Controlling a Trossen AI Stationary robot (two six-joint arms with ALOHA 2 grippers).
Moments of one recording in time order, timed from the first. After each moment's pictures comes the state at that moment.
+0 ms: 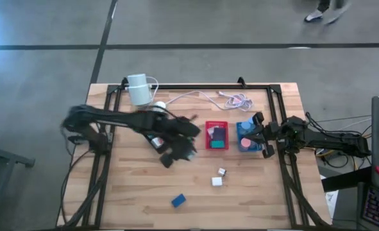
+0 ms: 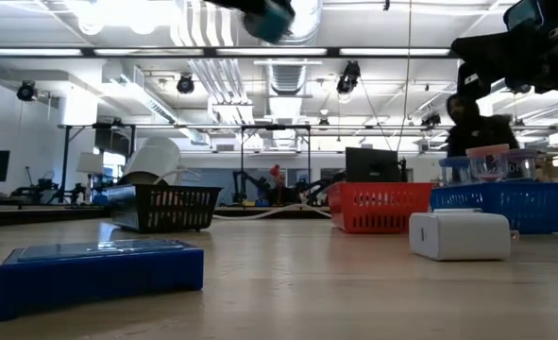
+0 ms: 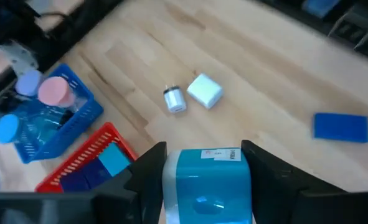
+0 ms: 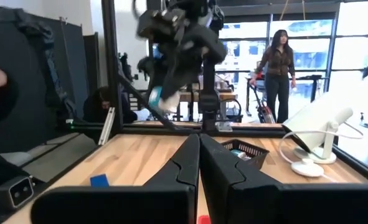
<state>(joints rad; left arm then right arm) -0.08 1.72 1.54 -0.71 0.27 0.68 -0.19 0.25 0.02 0.38 -0.34 0.10</state>
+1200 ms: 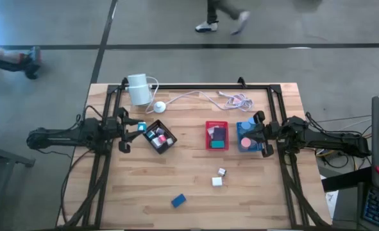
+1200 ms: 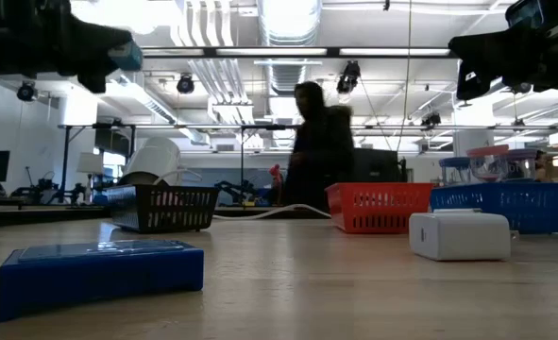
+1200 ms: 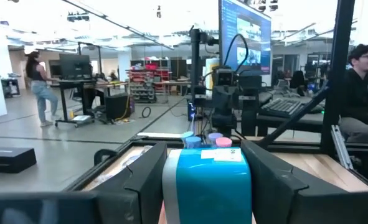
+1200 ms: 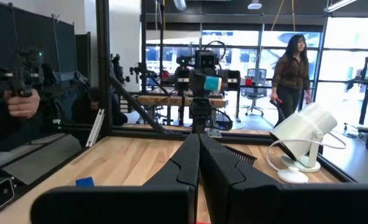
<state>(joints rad) 0.01 0.15 0.12 0.18 -0.14 0.05 -0.19 0.24 0.02 0.40 -0.30 0.05</state>
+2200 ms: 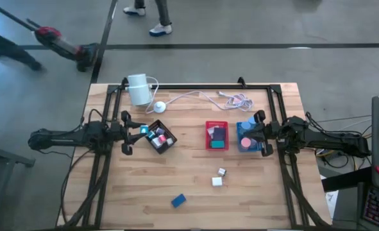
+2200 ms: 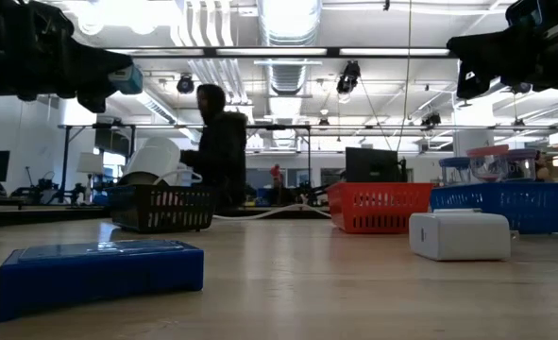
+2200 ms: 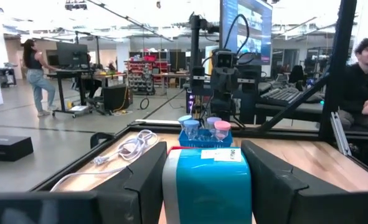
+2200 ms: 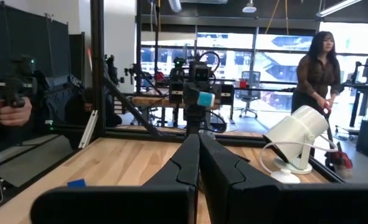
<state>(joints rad) 0.01 0.10 0.01 0.21 -0.13 0.03 -0.19 0.24 0.03 0.40 -0.28 0.04</state>
